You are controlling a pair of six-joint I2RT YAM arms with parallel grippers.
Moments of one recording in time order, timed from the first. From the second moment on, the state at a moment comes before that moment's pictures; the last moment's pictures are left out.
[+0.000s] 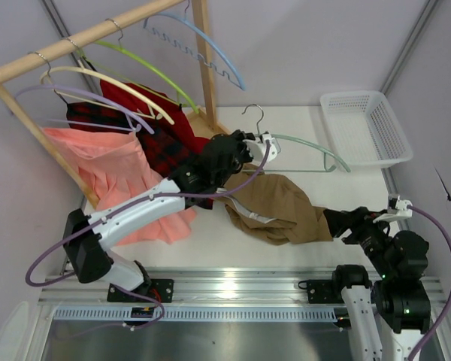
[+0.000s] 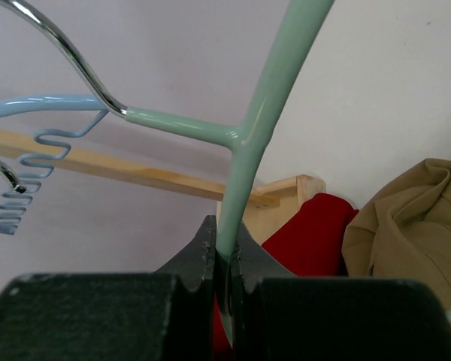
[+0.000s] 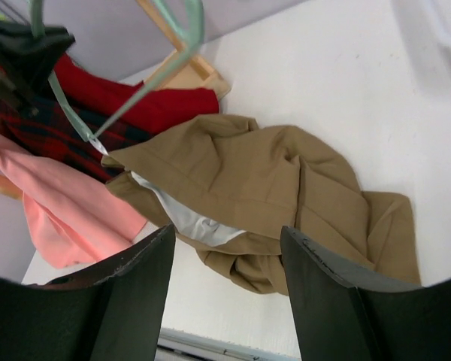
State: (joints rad) left arm -0.93 1.46 1.31 -0.02 -0.42 0.85; right arm -0.01 0.18 0.86 -0.85 -0.30 0.47
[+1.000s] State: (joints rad) left arm -0.90 1.65 1.63 -0.54 -0.71 0.42; right arm 0.54 0.59 0.40 -0.31 -0.14 0.55
